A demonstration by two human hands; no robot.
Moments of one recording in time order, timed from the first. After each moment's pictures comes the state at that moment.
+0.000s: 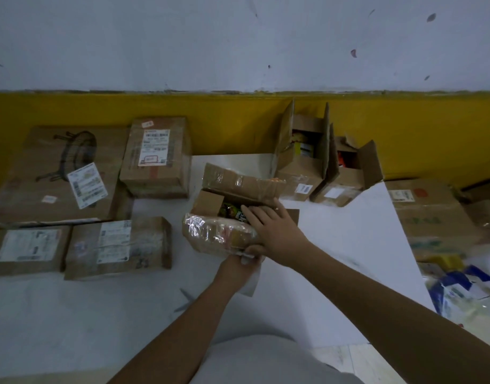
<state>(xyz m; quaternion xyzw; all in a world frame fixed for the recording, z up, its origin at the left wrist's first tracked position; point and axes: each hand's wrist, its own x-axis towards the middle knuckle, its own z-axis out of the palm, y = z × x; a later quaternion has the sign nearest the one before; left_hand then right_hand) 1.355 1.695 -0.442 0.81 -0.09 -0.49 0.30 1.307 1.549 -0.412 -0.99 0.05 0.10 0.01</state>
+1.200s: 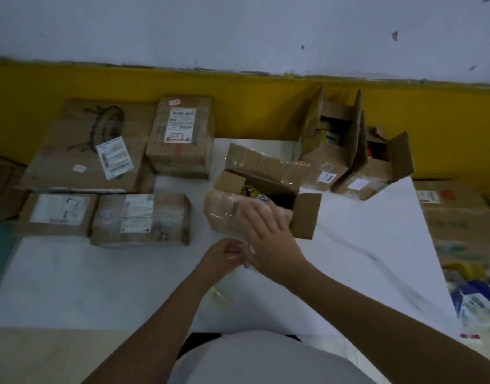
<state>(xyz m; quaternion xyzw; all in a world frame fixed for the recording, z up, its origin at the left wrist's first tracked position) 1.378 1.776 -0.464 0.75 -0.12 -0.47 0.46 1.290 1.631 -0.419 -1.00 0.00 -0.07 0.02</state>
